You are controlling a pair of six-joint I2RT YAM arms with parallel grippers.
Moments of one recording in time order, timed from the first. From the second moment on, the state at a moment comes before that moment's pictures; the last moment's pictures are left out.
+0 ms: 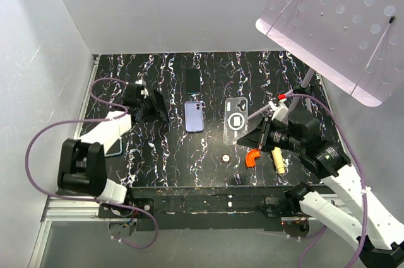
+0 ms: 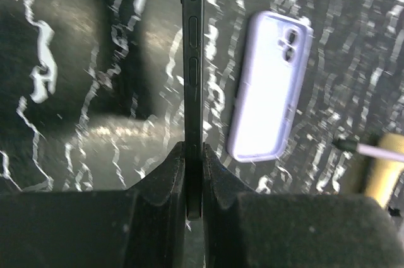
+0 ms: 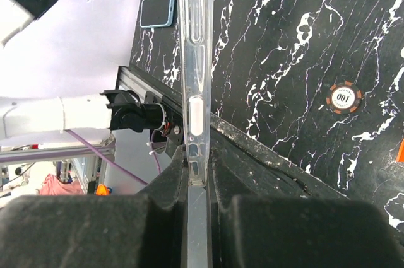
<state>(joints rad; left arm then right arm) -0.22 1.39 0.87 -0.25 0.16 -0.64 0.61 0.69 0.83 -0.60 -0.39 0.81</state>
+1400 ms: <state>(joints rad) -0.06 2.30 1.59 -0.06 0.77 -0.66 0.61 0.62 0.83 -0.65 -0.38 0.84</state>
